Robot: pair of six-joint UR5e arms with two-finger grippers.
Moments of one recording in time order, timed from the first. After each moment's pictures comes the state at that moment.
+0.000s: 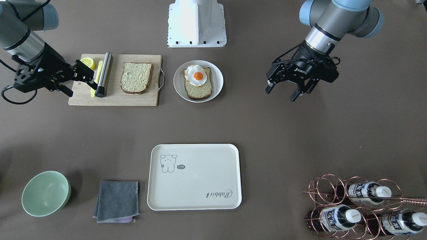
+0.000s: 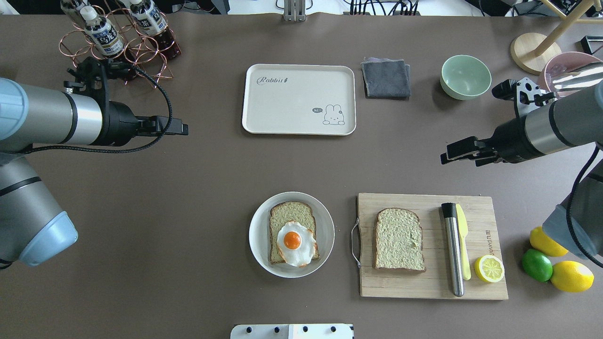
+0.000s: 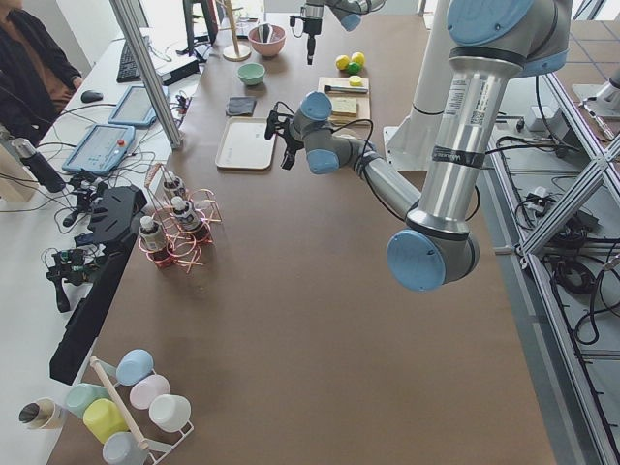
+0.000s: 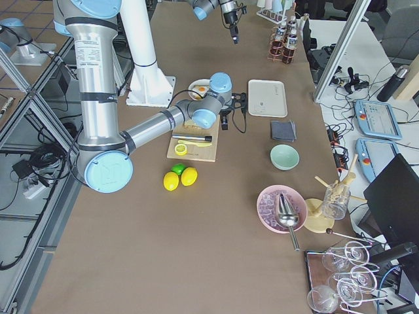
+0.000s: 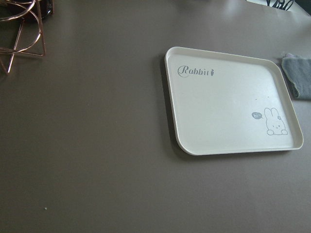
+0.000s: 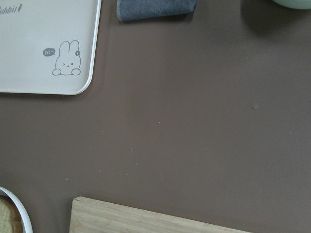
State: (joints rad) left arm -0.75 -1.81 -1.93 -2.18 -1.90 -1.15; right arm 0.86 -1.52 1.95 -1.03 2.21 1.06
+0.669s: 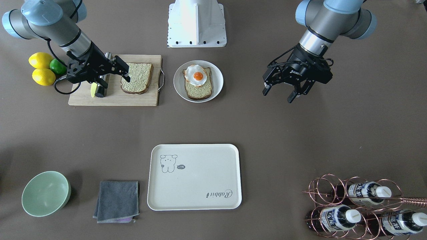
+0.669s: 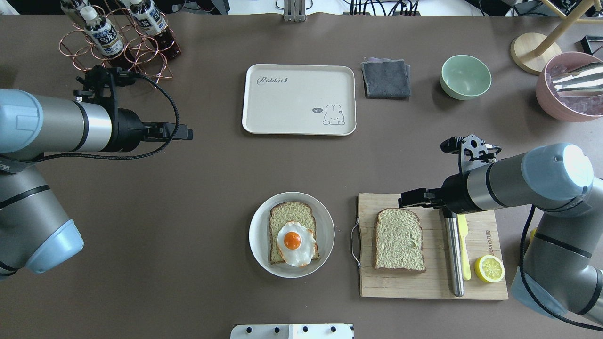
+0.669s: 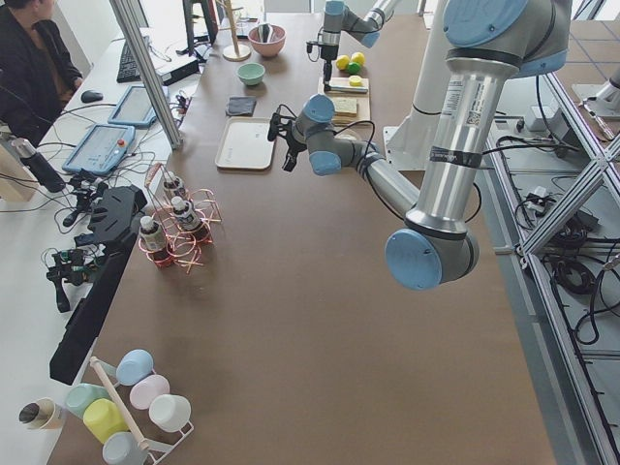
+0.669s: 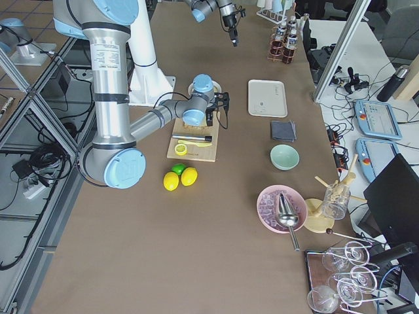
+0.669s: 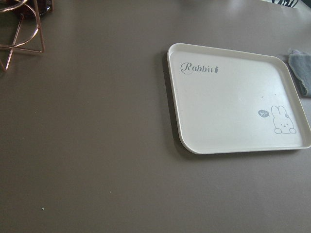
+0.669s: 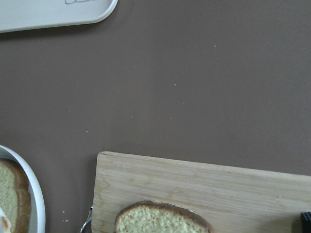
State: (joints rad) left arm -0.72 -1.81 -1.92 -2.18 -1.85 -1.15; right arm 0.59 -1.52 1.95 -0.94 1.99 1.24
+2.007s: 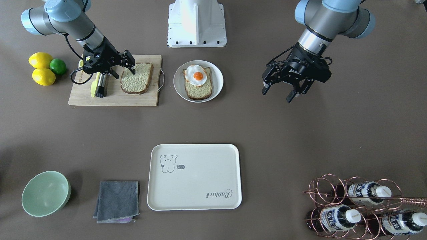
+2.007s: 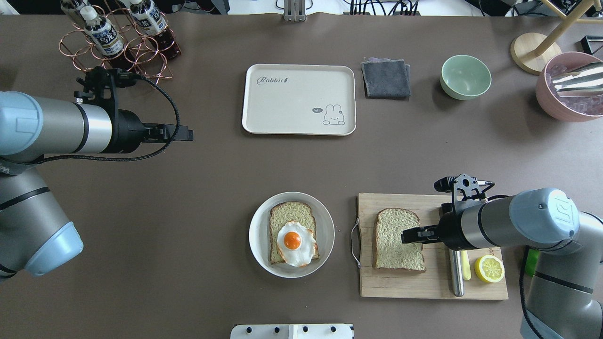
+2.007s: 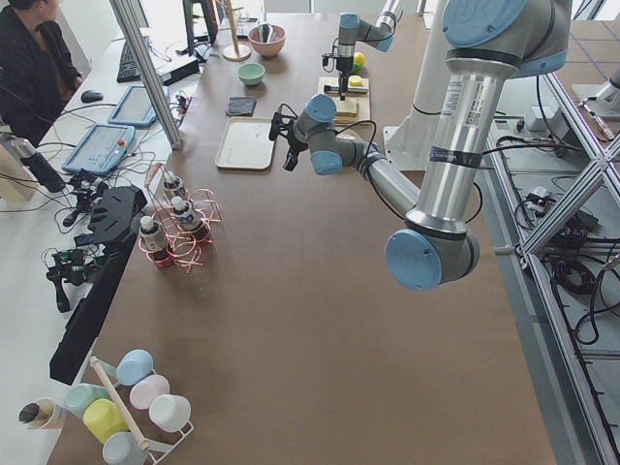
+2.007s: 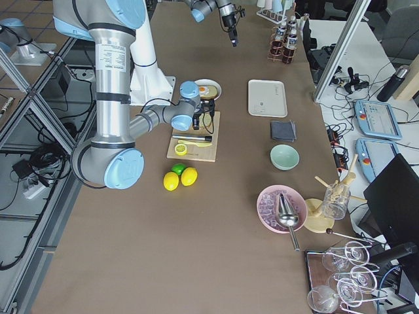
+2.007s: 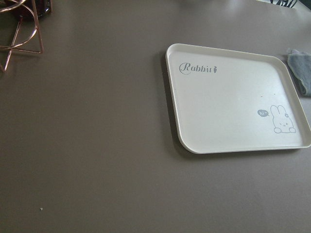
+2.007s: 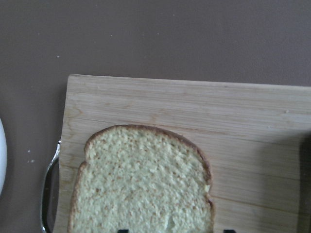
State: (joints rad) left arm -0.71 -1.80 -1.93 -2.18 -1.84 -1.15; right arm 0.44 -1.60 1.96 -0.90 1.90 1.28
